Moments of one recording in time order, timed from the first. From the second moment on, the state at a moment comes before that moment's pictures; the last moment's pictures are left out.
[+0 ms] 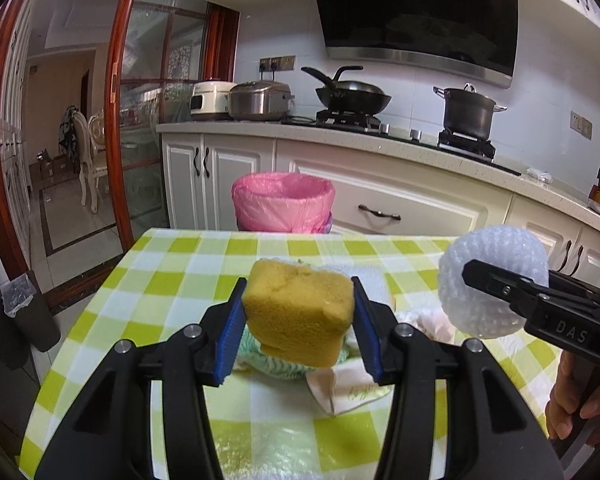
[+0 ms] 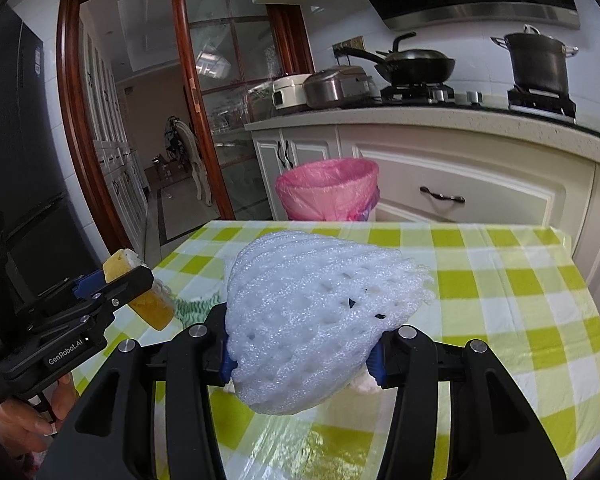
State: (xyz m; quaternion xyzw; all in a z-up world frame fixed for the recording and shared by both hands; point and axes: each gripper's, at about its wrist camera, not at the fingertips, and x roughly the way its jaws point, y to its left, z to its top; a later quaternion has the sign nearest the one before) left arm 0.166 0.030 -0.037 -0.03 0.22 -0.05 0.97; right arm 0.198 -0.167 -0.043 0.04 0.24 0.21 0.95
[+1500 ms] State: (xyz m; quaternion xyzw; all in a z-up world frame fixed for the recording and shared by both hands) left arm 0.543 0.080 0.006 -0.06 0.21 -0.02 0.98; right arm 0.610 -0.108 -0.012 0.02 0.25 0.24 0.94
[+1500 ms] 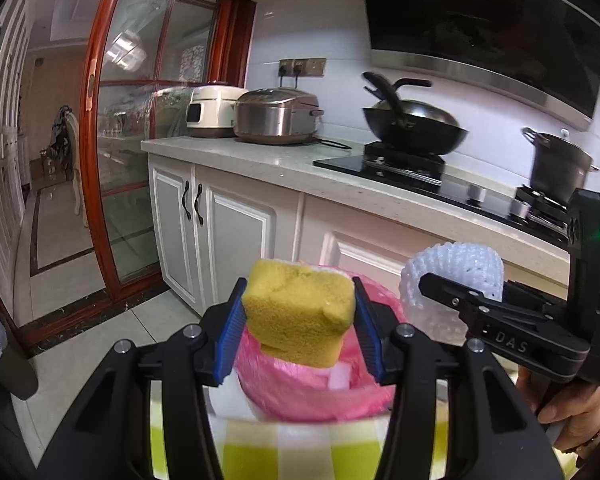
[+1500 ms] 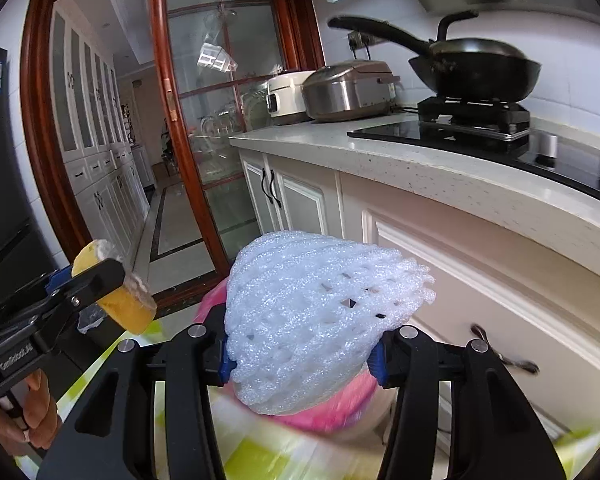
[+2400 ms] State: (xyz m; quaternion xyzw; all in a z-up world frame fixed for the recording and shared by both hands) left arm 0.592 0.113 -0.026 -0.07 0.20 -0.01 0.98; right arm 0.685 -0.071 -0.057 -0.02 0.26 0.24 0.94
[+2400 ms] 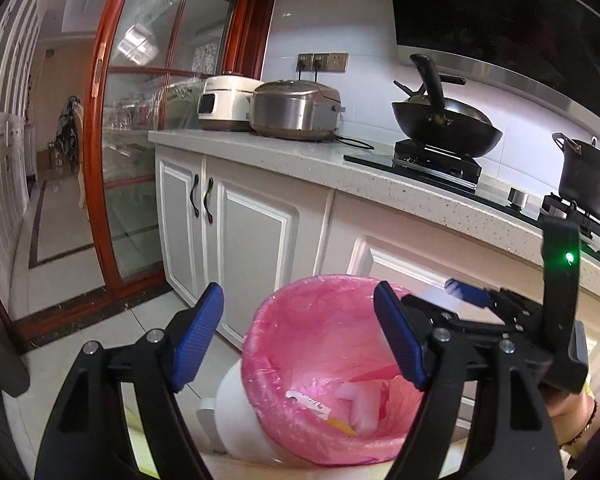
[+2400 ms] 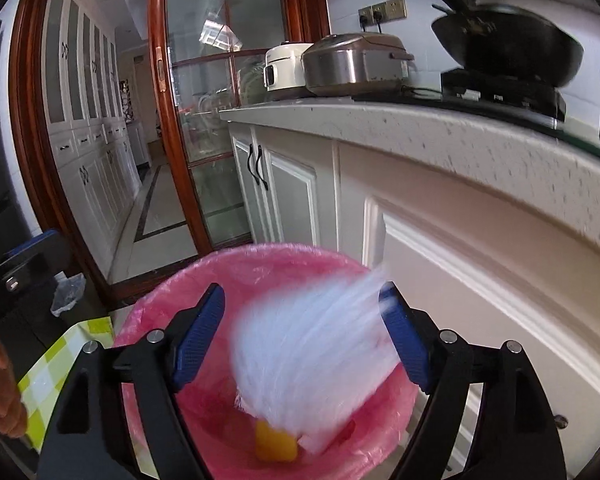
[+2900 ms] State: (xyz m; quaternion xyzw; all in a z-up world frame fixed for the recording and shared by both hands) left arm 0.452 0.105 -0.005 -0.08 0.20 0.00 0.98; right arm 0.520 -0.153 0.000 0.03 0.23 0.23 0.95
